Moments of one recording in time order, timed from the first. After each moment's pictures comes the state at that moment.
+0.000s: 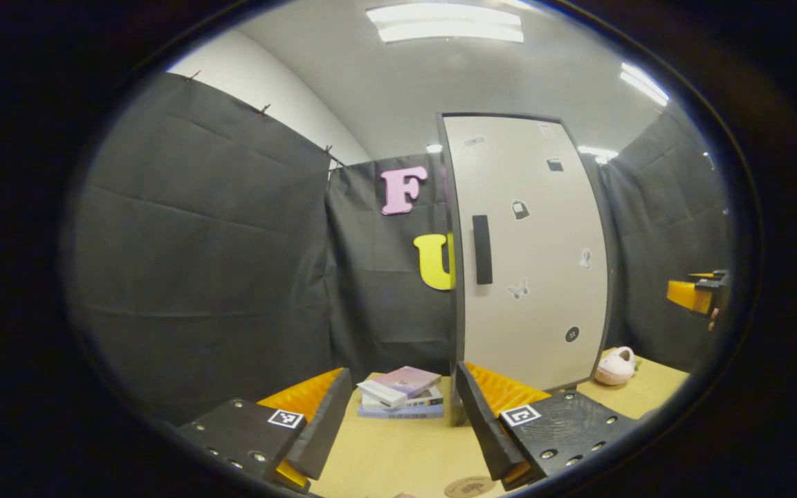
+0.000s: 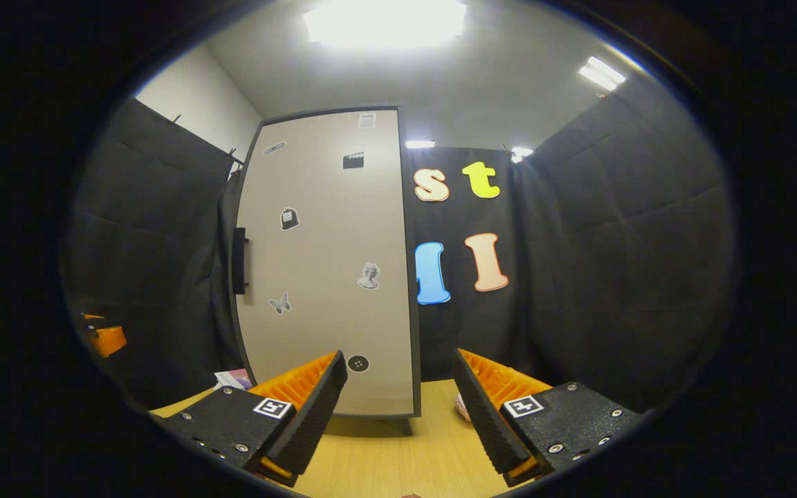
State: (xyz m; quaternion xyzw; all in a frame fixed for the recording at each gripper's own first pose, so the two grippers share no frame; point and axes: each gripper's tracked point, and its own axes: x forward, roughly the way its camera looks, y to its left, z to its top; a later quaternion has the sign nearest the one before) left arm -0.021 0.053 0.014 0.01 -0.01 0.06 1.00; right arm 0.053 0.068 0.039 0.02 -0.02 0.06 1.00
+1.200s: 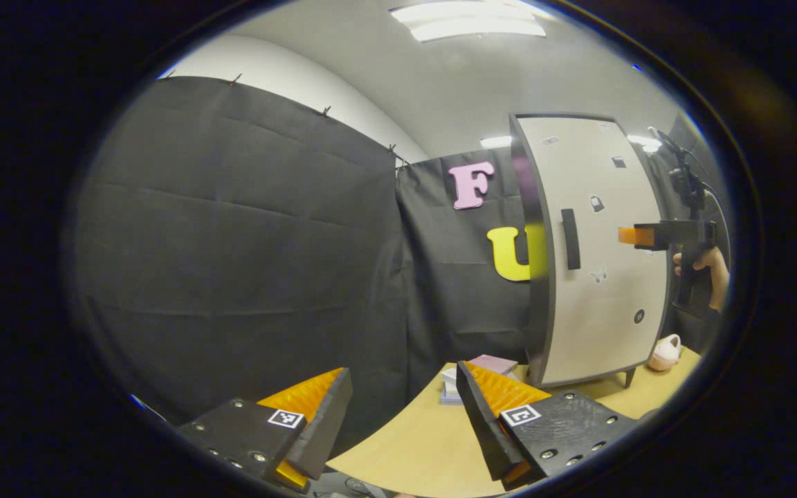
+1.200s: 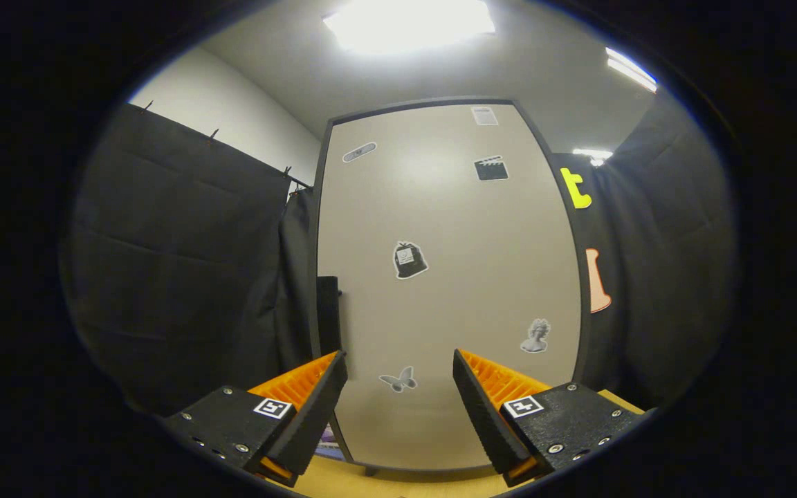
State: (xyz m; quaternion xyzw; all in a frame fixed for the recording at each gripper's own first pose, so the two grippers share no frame) left arm -0.104 0.196 -0.002 0.02 0.00 0.19 0.98; right arm 0.149 0.283 0.118 0.05 -0.06 0.20 0.98
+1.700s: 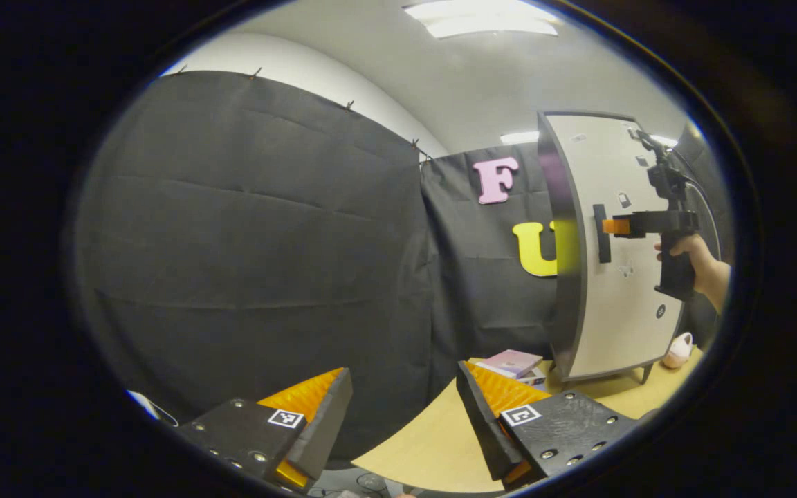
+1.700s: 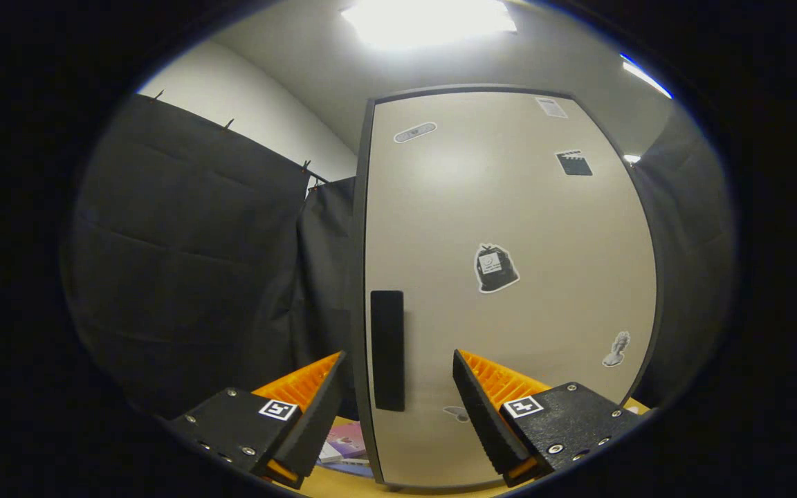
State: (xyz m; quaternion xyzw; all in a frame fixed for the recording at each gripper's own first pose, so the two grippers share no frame) left arm -0.123 0.246 -0.017 0.01 0.01 0.22 0.97; right arm 0.186 0.370 0.133 0.02 -0.06 0.21 0.98
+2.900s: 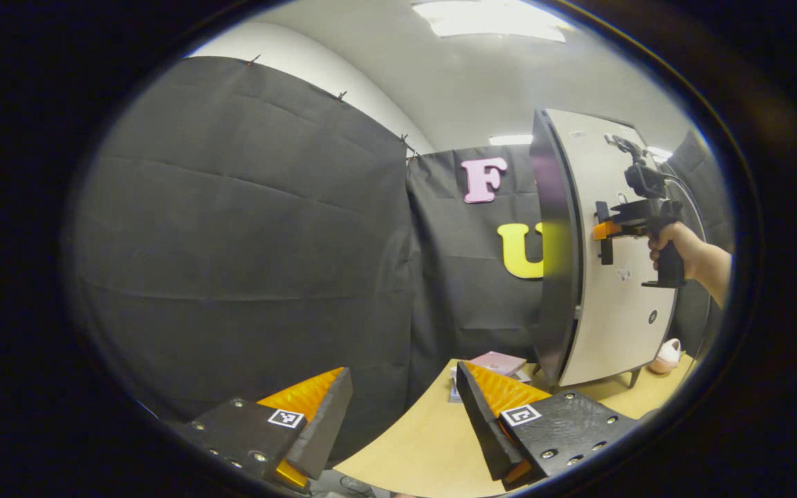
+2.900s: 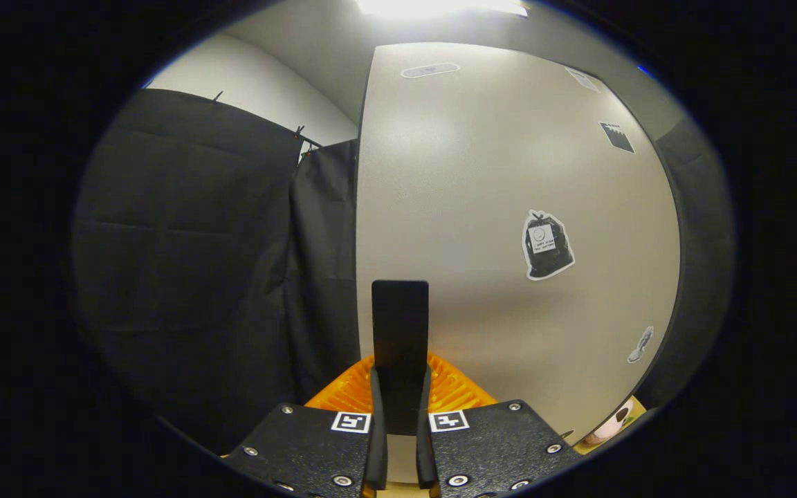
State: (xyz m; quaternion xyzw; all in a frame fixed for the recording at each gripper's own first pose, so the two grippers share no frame) left arm -0.077 0.242 -0.025 -0.01 0.01 0.17 0.99; right arm 0.215 0.390 0.124 0.01 0.03 0.22 0.98
